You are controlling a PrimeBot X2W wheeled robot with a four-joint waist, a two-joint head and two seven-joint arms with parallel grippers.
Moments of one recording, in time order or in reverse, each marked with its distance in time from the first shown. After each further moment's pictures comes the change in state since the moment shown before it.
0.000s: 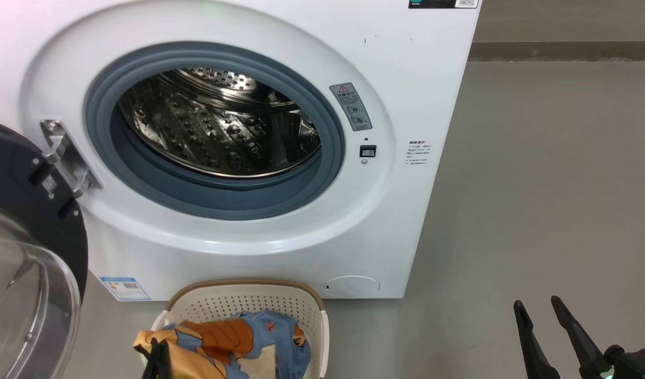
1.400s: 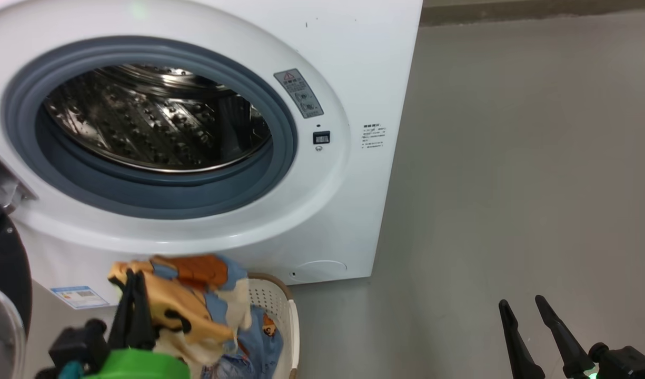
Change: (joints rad) left arm -0.212 -0.001 0.074 0.090 0.043 -0.056 0.000; right arm -0.015 0.026 0.027 0.016 0.008 0.000 0.000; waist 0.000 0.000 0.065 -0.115
